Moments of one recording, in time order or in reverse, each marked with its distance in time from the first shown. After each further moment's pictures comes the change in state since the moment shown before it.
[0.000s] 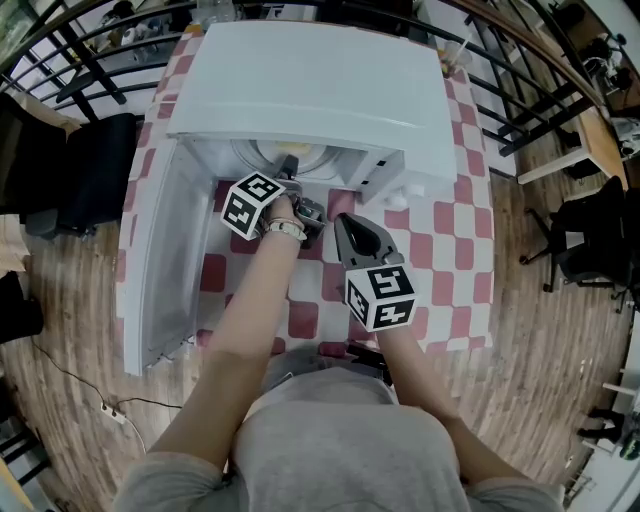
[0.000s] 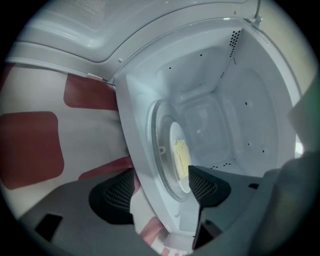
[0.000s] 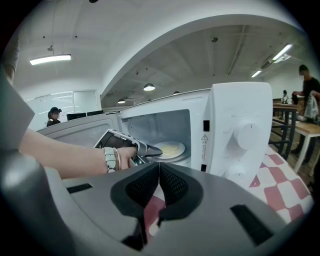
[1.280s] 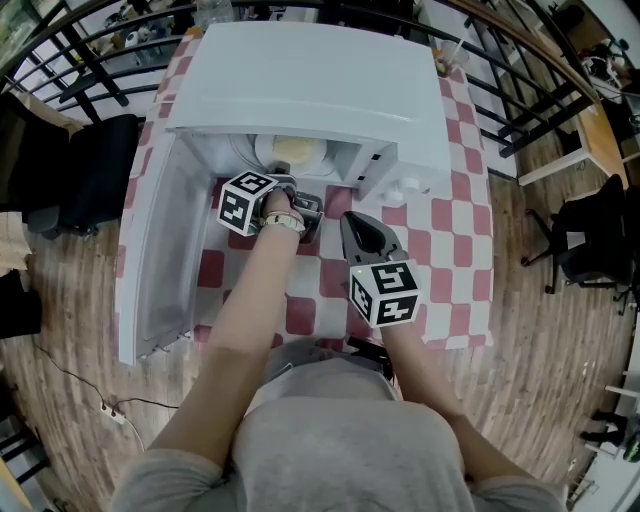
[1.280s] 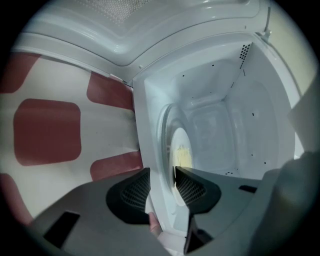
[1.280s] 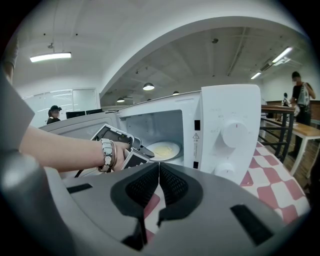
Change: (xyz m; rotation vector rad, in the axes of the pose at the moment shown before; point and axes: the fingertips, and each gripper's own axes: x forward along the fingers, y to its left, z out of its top) left arm -0.012 0.007 -0.003 -0.136 -0.031 0.069; right arm -0.013 -0.013 -0.006 -0.013 0.007 -0.017
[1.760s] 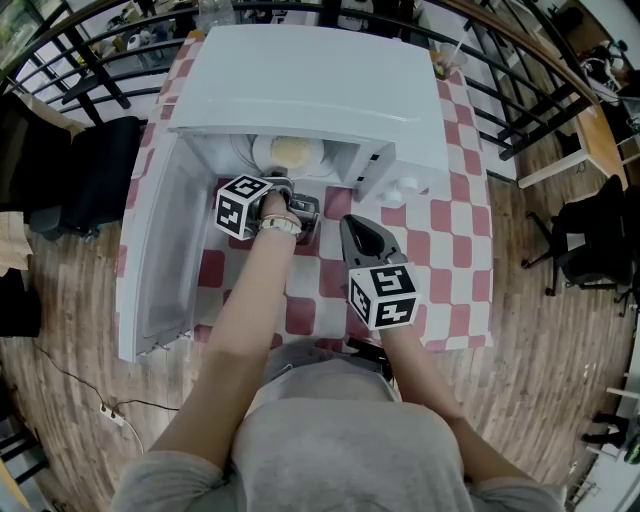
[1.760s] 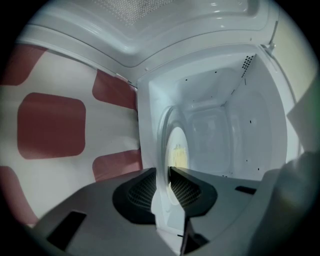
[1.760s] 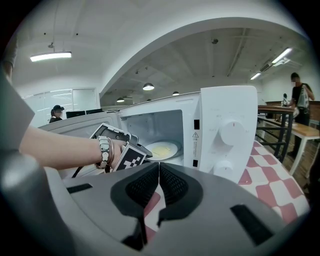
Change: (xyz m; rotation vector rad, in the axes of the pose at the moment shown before) left arm -0.008 -0.002 0.000 -0.061 0.013 -0.036; right arm -0.006 0.002 -0.004 -0.003 -0.001 -0.008
